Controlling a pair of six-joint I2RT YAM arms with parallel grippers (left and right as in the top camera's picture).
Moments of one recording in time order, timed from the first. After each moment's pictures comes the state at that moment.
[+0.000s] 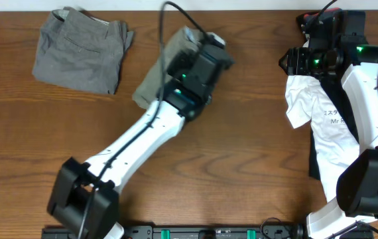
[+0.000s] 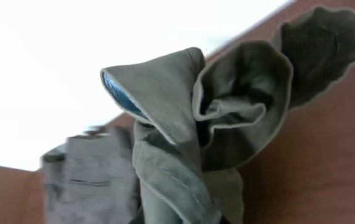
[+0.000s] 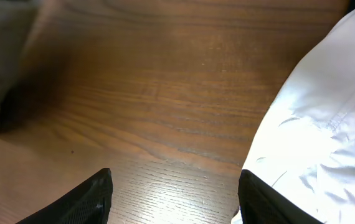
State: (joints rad) left arm -0.63 1.71 1.38 -0.29 -0.67 0.23; right arm -0.08 1.79 1.56 -0.82 -0.37 -0.01
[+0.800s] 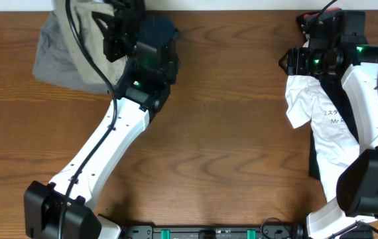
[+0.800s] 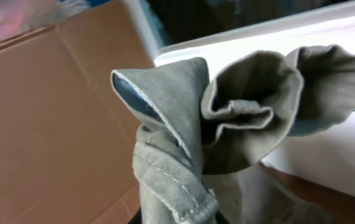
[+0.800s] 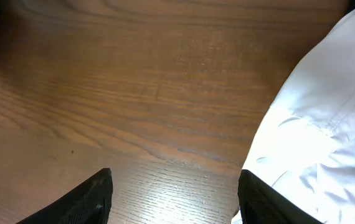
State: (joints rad) left arm -0.46 1.59 1.37 0.18 -1.31 0.28; right arm -0.08 1.79 1.56 -0.82 -0.37 -0.01
